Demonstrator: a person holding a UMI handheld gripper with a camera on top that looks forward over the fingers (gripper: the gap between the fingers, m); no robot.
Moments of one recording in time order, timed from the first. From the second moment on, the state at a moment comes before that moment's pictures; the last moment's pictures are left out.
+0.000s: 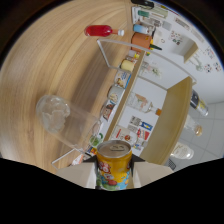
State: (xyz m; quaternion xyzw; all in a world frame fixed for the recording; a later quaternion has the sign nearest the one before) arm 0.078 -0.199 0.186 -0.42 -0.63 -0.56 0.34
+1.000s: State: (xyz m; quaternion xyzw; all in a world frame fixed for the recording) arm 0.266 -0.226 0.193 -0.77 0.06 0.00 0.63
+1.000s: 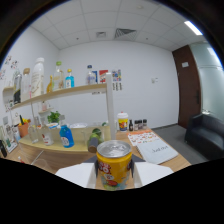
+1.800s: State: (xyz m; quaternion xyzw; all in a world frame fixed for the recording) arm 0.268 -0.221 0.048 -0.85 0.07 0.01 0.52
